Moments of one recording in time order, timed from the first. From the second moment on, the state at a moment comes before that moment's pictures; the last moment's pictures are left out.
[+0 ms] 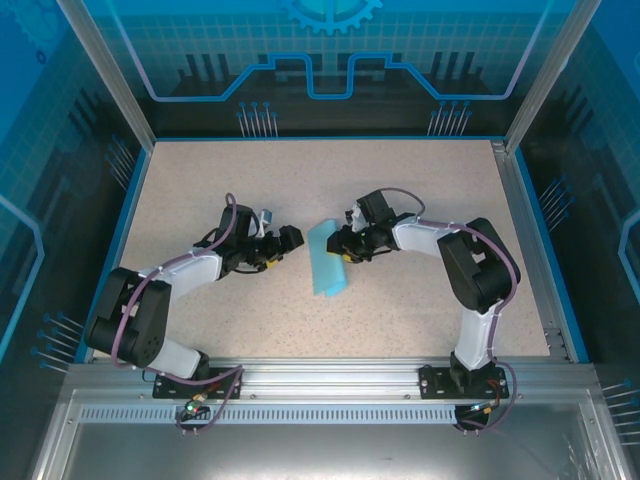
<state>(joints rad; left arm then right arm) -0.27 1.48 0.70 -0.02 0.56 -0.80 0.49 1.90 1.10 -0.22 -0.60 0.75</state>
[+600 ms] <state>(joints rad) -0.43 1.64 0.76 0.08 0.58 -0.88 0.41 1.78 0.91 -0.16 -0.60 0.74</state>
